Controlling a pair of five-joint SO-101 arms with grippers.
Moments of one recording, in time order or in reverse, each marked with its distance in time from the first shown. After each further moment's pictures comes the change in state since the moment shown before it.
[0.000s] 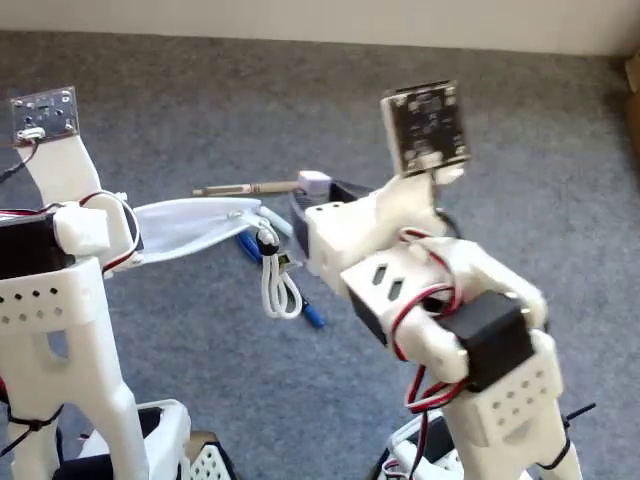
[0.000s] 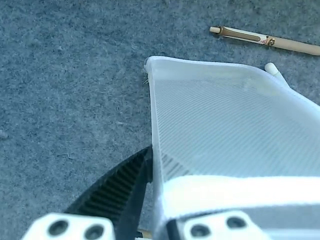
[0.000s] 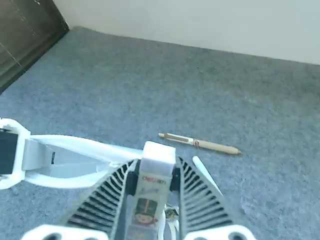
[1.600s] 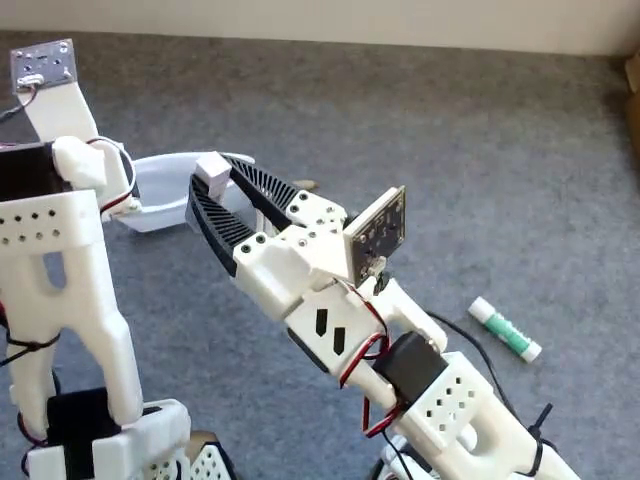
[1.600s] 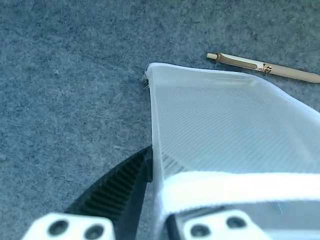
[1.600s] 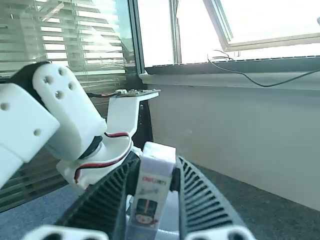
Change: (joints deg) left arm 0.0 19.1 -17.3 0.0 0.8; right arm -12.1 -12.0 39.7 -64.0 6.9
